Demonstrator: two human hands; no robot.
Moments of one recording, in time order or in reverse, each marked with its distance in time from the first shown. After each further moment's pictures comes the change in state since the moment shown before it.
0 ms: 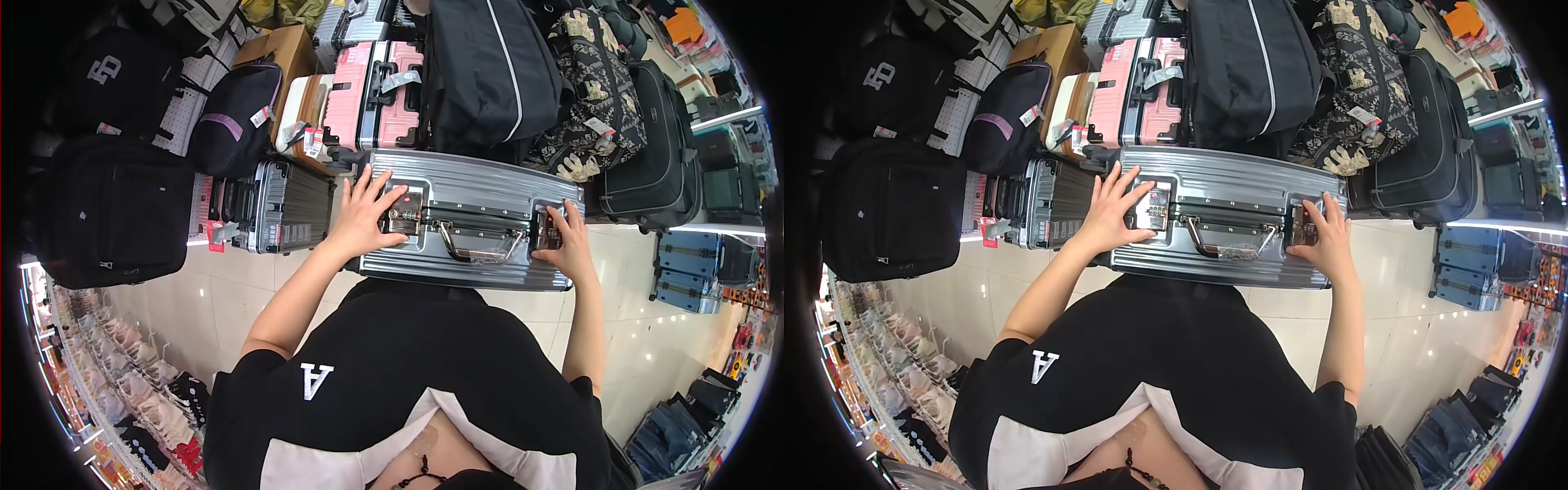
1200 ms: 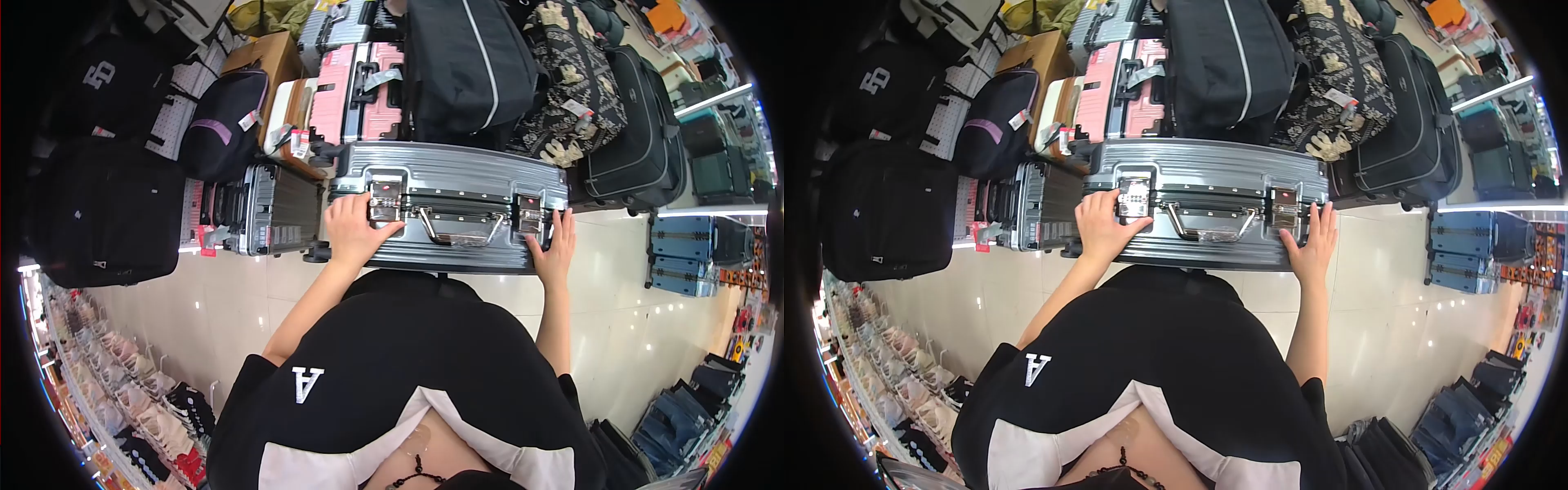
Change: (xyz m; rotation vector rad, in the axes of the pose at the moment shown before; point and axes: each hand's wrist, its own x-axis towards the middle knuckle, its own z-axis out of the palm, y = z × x) left_hand -0.026 0.040 0.040 0.140 0.499 -0.210; right_hand -0.056 0.015 0.054 -0.082 0.458 0.117
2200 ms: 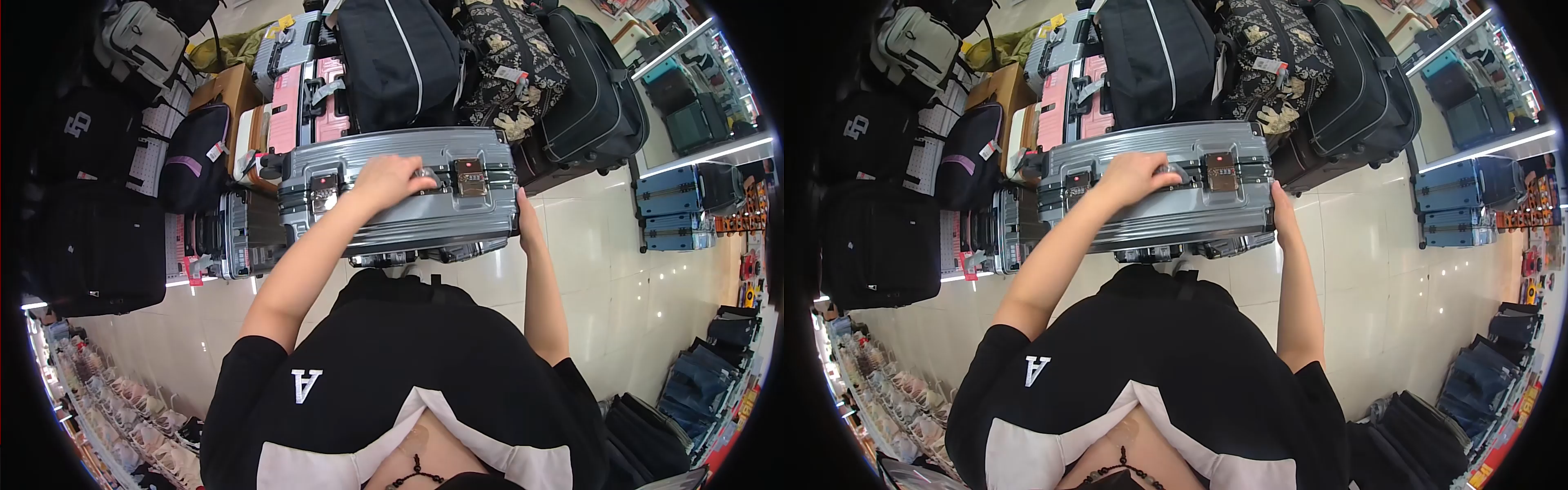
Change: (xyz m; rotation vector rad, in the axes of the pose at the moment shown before) left_hand 0.085 0.132 0.037 -0.158 -0.578 0.420; right_hand -0.001 0.083 0.031 1.154 -0.236 0.693
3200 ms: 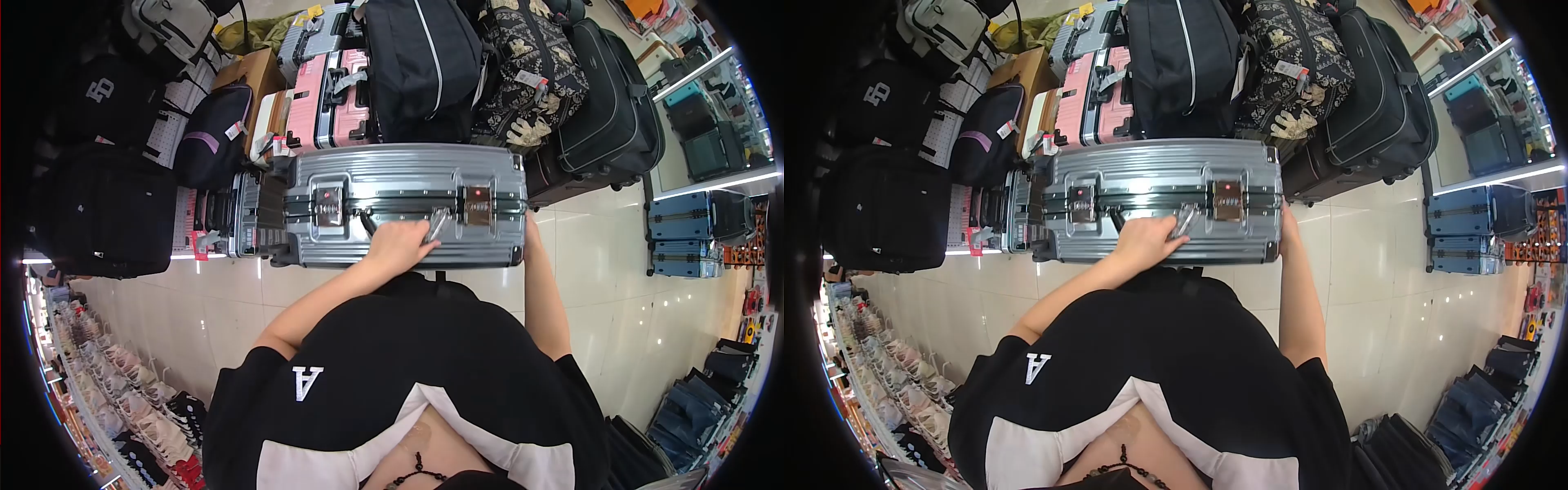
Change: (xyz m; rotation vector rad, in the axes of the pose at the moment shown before) left_hand -0.098 0.054 0.063 -0.011 0.073 -0.072; right_hand 0.019 0.062 -0.010 0.339 -0.130 0.343
